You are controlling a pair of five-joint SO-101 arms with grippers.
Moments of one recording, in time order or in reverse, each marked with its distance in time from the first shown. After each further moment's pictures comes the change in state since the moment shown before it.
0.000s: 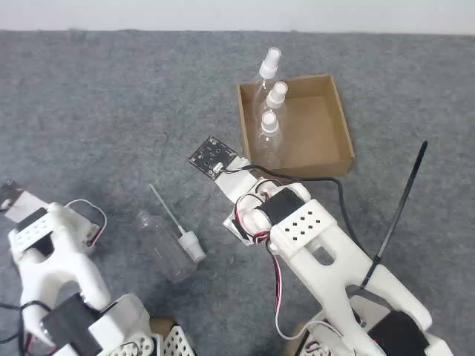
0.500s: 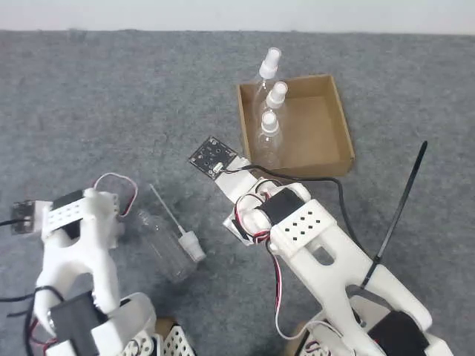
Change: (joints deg) left arm 15.1 0.0 0.0 -0.2 51.2; right arm 0.0 0.0 0.0 0.0 0.0
